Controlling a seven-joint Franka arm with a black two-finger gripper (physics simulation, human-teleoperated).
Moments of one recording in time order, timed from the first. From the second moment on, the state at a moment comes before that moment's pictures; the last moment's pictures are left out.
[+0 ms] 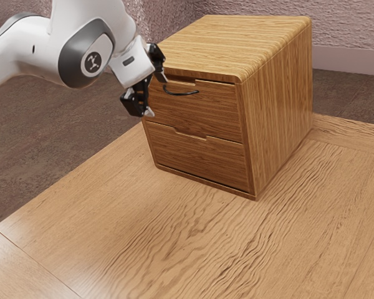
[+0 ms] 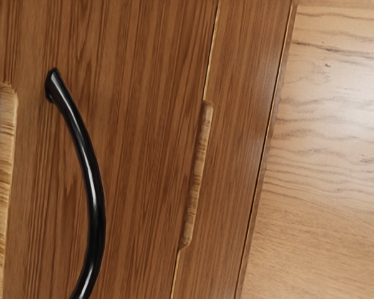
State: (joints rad) arm -0.09 0.10 0.18 -1.44 0.14 2.02 1.40
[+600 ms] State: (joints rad) arm -0.10 0.10 0.15 -1.42 0.13 2.02 1.41
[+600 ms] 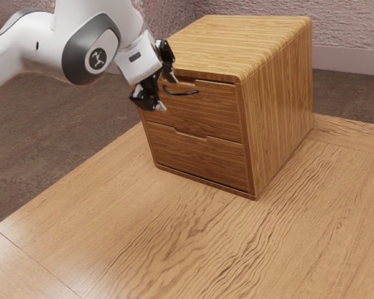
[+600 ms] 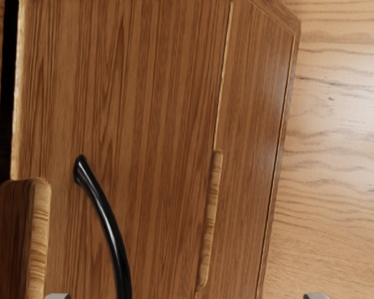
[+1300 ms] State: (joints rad) arm -0.10 0.11 0.12 -1.40 0.13 2.05 1.41
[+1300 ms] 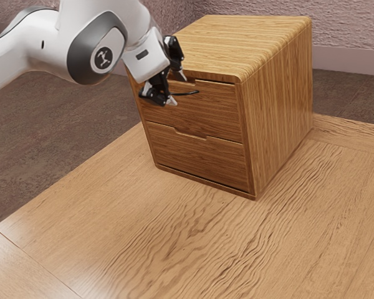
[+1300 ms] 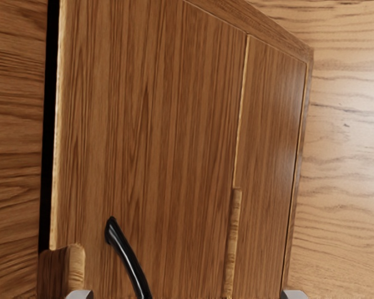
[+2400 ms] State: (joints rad) arm -0.09 0.14 0.14 -1.41 0.13 2.09 1.41
